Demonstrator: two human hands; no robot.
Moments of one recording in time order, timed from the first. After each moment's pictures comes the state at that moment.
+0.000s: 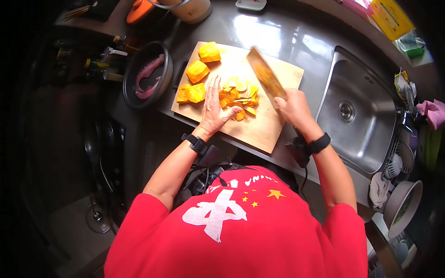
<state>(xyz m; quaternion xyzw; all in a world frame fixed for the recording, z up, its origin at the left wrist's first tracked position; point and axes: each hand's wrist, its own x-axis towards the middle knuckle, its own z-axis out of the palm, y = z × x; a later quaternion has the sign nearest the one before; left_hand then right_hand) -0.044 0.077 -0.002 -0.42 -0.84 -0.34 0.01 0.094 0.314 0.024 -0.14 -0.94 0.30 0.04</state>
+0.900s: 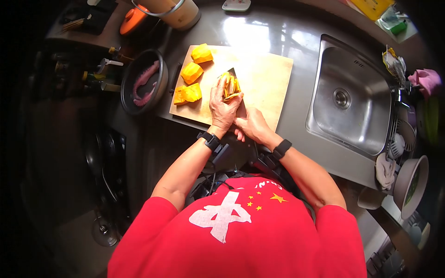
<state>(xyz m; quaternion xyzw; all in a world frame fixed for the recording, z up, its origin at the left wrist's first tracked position) -0.006 0.108 -0.013 -0.33 -0.82 -0.46 0.08 0.104 0.194 0.012 -0.25 -0.54 0.80 -0.11</state>
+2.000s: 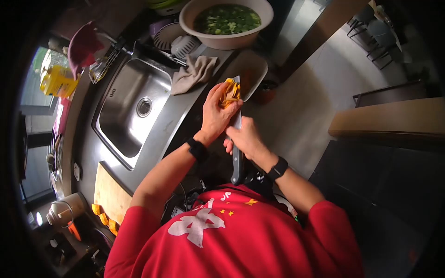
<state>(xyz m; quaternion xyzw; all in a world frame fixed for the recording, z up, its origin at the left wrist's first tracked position) 0.562 0.307 0.029 -0.69 -0.42 -0.41 -0.43 0.658 0.219 0.070 -0.61 -0.25 0.62 0.42</state>
